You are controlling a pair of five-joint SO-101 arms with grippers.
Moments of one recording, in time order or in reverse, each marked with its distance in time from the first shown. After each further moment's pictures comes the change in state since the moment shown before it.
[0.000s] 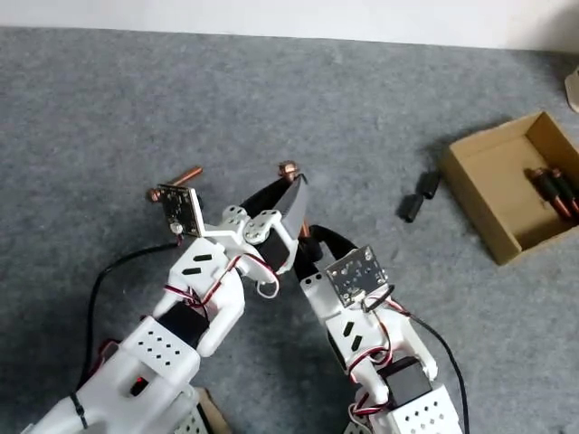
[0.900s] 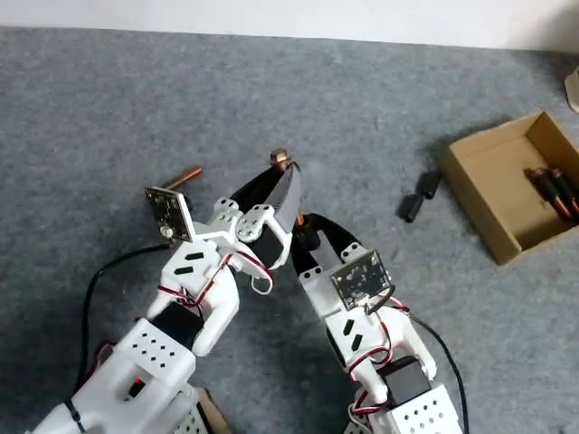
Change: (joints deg) left arm -0.2 -1.1 0.3 -1.3 -3.4; right arm -0.8 0.2 0.0 -8.4 0.0
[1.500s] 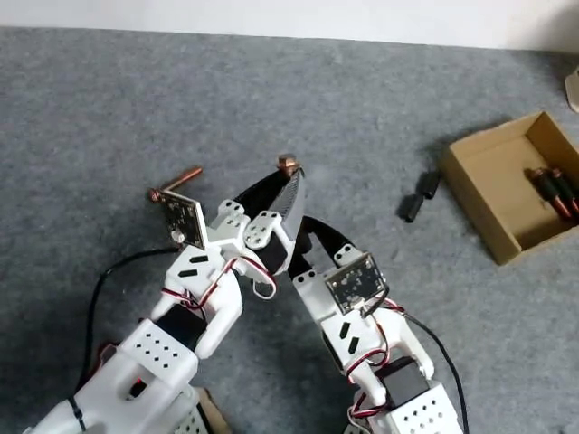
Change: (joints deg) left arm 0.5 0.6 1.3 -1.8 -6.2; right arm -2.0 0.0 0.0 -0.4 -0.1
